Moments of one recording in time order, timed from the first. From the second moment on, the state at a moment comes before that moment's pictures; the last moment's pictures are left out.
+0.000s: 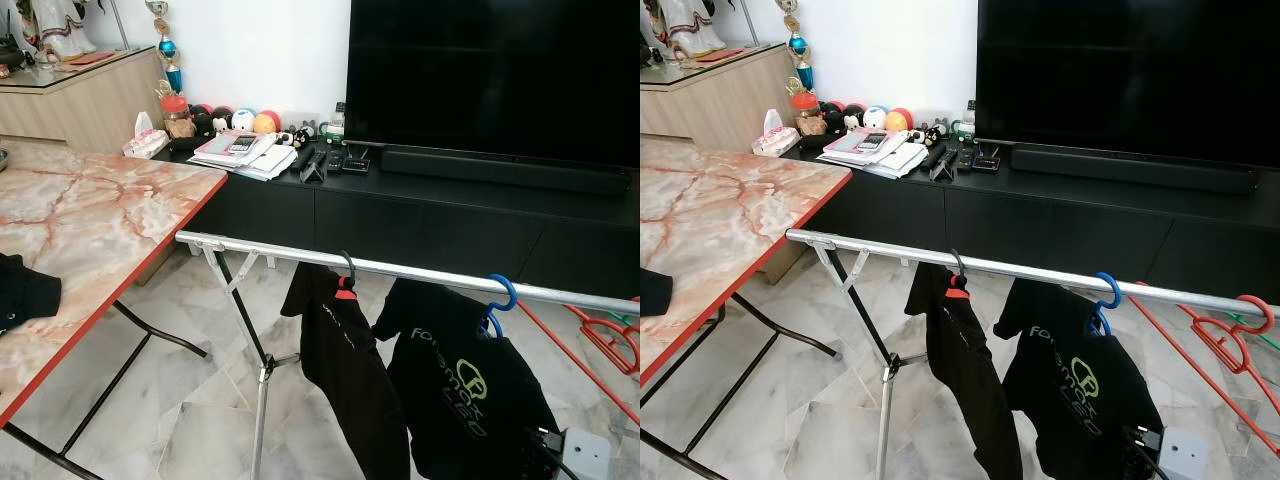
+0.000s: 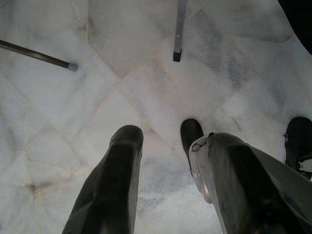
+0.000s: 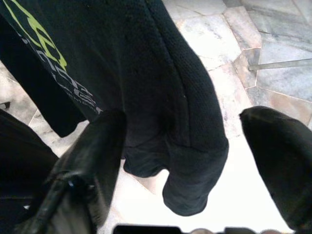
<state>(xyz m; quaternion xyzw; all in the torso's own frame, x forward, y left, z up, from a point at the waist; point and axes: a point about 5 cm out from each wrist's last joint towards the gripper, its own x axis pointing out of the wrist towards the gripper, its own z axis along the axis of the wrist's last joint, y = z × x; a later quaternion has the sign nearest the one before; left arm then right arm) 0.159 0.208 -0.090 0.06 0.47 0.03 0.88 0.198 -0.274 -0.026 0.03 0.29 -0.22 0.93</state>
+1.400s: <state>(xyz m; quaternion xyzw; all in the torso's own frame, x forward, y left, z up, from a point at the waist) 0.158 0.206 -0.091 0.08 0.47 0.01 0.88 0.191 -0.249 -0.043 0.04 0.32 -0.19 0.93</state>
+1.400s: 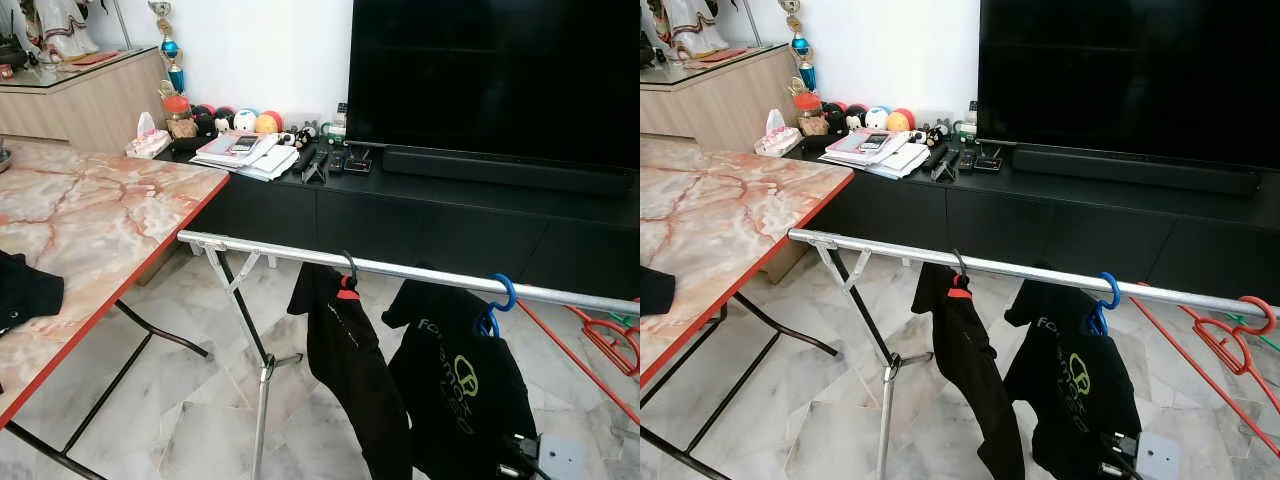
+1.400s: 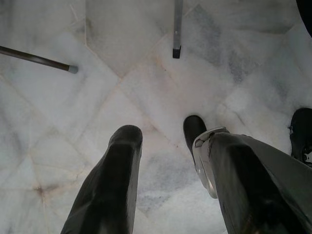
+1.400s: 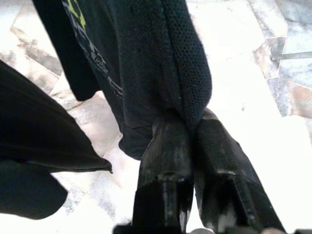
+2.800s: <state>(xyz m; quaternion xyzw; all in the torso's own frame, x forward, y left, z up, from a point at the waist) 0.155 0.205 -0.093 0.08 0.48 0.00 0.87 0.164 -0.228 -0.074 0.01 0.44 -0.12 0.89</state>
